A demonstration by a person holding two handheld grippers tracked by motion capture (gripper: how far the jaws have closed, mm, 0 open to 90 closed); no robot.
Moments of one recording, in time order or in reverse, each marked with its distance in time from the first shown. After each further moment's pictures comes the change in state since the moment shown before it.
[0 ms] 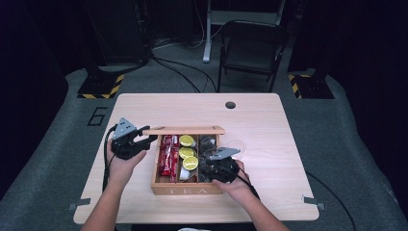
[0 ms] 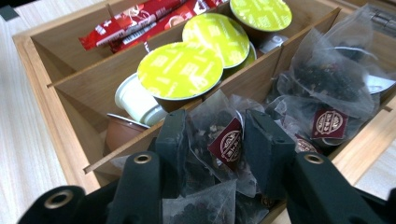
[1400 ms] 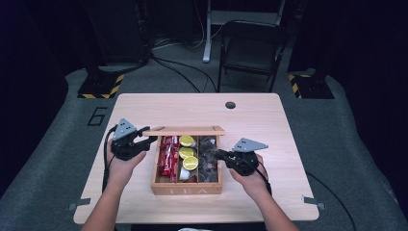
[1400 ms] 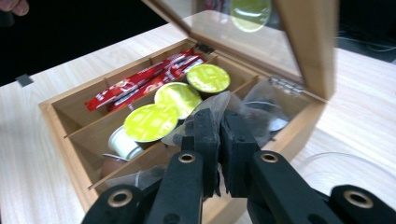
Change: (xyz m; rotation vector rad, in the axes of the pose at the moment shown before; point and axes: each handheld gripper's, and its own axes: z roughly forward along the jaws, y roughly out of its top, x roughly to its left) left arm 0.000 -0.001 -0.001 0.006 -0.006 0.008; right arm -0.025 0.008 -0.062 -0.215 -0.055 0.067
